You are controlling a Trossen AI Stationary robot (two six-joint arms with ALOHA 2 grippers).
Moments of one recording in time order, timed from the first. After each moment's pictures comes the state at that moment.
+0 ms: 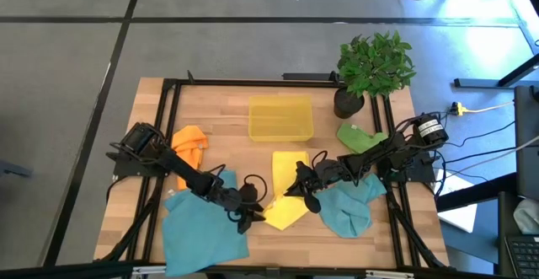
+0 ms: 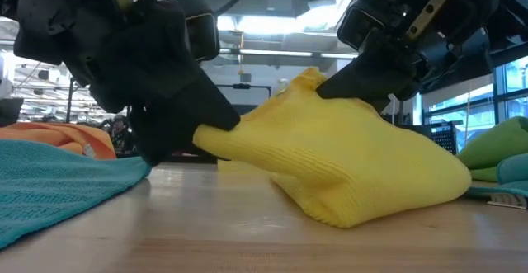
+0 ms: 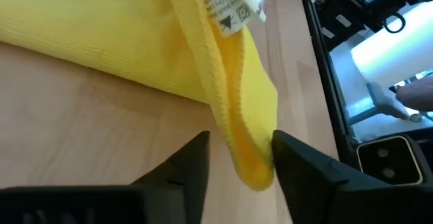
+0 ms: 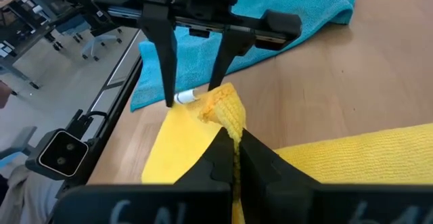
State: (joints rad) left arm -0.47 1.87 0.73 0.63 -0.16 -0.77; right arm 0.27 1.71 0.56 0.77 -0.08 0.44
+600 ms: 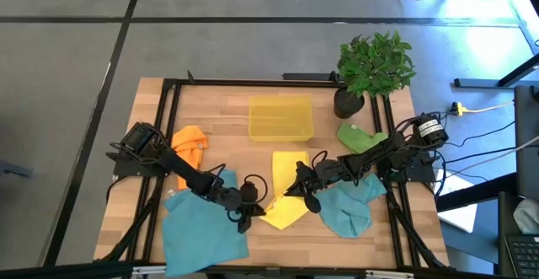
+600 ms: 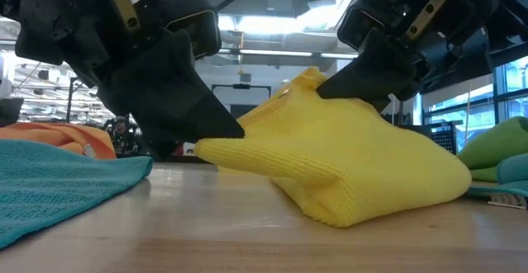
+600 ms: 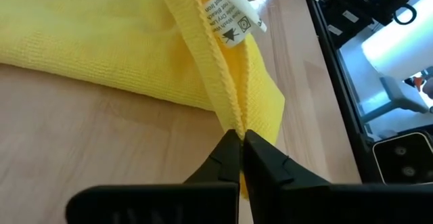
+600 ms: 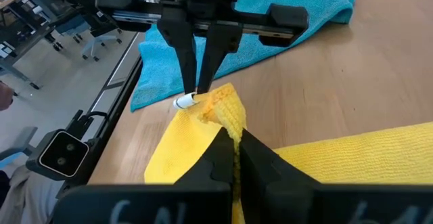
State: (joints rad) left arm -0.46 1.87 0.73 0.63 -0.18 -0.69; right arm 0.27 1.71 0.56 0.77 -0.08 0.44
